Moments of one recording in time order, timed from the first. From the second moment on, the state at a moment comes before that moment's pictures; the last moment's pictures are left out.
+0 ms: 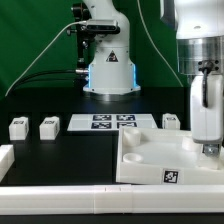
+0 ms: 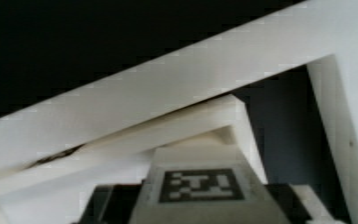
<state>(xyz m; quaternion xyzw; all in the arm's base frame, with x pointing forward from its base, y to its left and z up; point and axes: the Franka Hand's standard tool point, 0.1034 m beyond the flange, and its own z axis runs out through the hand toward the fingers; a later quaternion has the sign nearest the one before) 0.598 0.120 0.055 -0.56 0.82 0.03 0.05</state>
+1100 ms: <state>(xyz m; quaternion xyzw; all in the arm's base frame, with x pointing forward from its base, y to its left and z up) 0.595 0.127 0.059 -0.78 0.63 0.02 0.06</state>
